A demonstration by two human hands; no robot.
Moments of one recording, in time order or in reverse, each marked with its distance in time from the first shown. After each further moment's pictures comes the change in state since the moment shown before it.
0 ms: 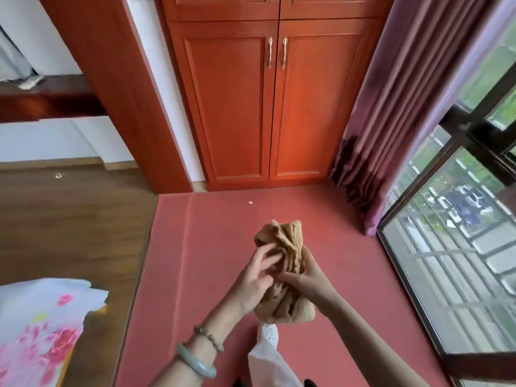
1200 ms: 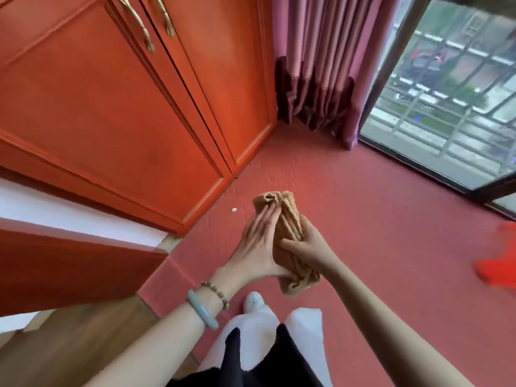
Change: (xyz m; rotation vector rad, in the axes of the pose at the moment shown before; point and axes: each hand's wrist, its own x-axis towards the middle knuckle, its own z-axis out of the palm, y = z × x) left_hand 0.431 0.012 -0.273 0.991 -0.801 0.507; right_hand 0.402 -0.079 0.107 0.201 0.655 0.230
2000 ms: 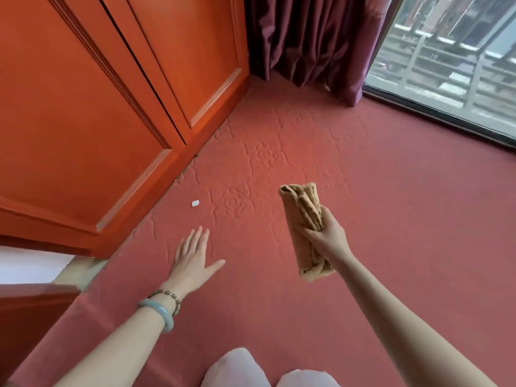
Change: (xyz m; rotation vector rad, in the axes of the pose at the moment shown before) left_hand 0.127 -0.448 0.337 0.251 -0.052 -0.327; right_hand 0.280 0.383 0.084 -0.131 0.396 0.067
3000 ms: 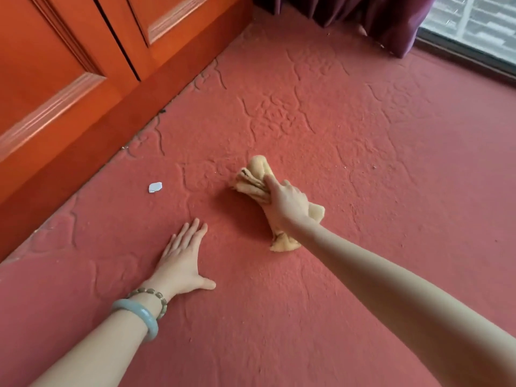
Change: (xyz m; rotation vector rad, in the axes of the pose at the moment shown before) left_hand 0.192 -0.091 0.194 0.000 -0.101 0.097; right_hand 0.240 0.122 0.224 -0.743 0.045 -0.272
